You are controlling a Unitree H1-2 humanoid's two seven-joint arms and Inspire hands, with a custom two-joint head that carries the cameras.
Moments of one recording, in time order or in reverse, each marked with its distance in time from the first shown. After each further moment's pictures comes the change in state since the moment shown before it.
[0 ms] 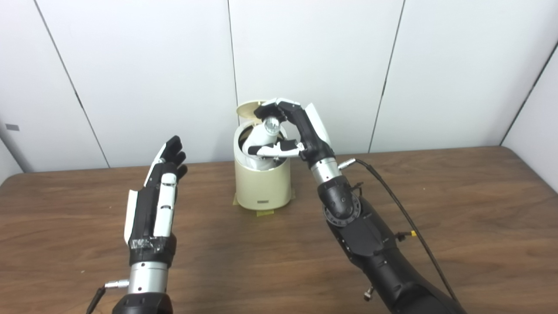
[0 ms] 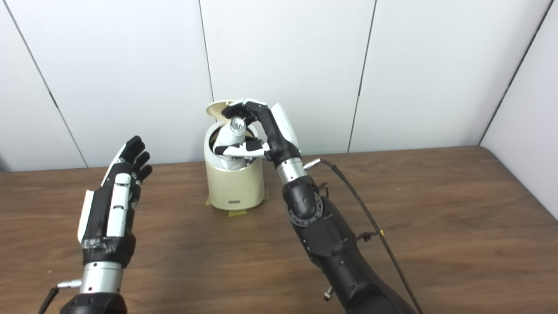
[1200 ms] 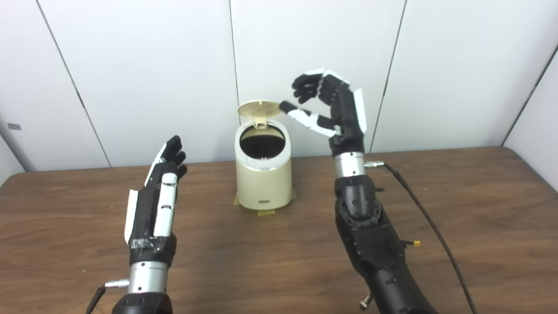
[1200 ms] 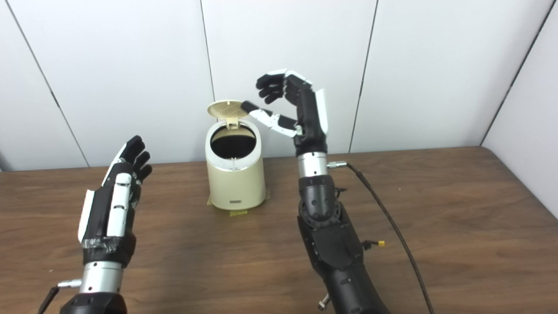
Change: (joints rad) left arm 0.000 0.004 0.001 0.000 -0.003 0.000 -0.003; right arm 0.119 0.061 -0.156 -0.389 0.218 0.043 0.000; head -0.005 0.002
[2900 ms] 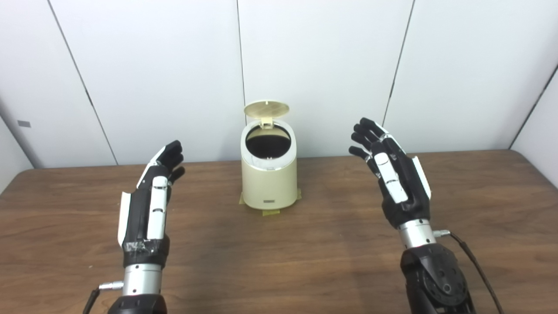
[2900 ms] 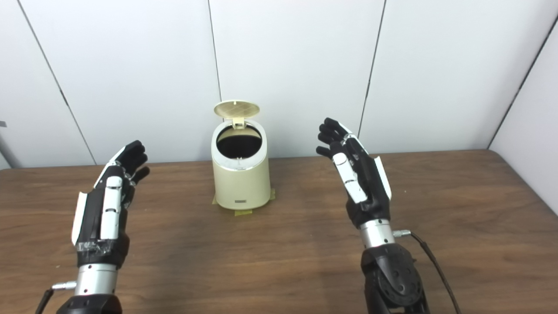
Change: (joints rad) left arm 0.008 0.036 0.035 0.030 0.067 -0.077 0.008; right arm 0.394 -0.078 -0.062 -0.401 0.297 0.327 0.291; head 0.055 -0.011
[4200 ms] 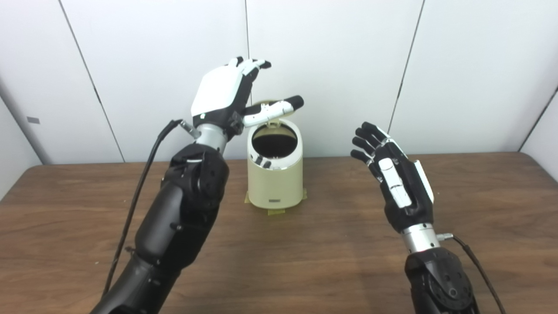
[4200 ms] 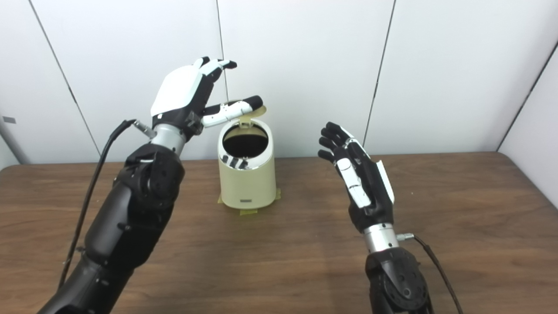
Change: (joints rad) left arm -0.697 0.175 -0.372 0.385 0.804 0.364 -0.262; right arm 0.006 -0.005 0.006 0.024 0.021 -0.010 0.041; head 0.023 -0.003
